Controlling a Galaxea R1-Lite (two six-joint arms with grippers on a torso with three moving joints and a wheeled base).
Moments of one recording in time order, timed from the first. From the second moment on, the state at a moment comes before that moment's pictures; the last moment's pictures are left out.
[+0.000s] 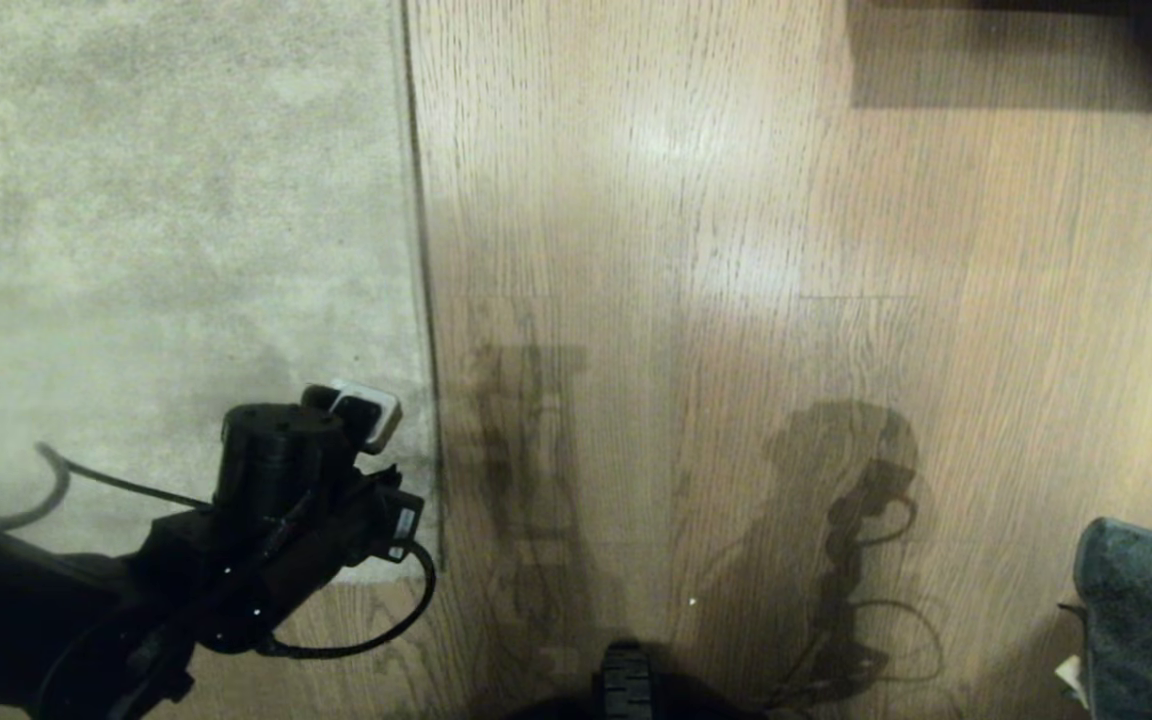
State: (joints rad) left arm -0.47 1.75 -0.50 -0.73 0.35 0.07; right arm 0.01 0.00 0.00 -0.01 0.00 -0.02
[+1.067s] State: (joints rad) left arm -0.48 1.85 -0.61 -0.73 0.40 0.08; right arm 0.01 0.00 0.00 -0.01 0.00 -0.02
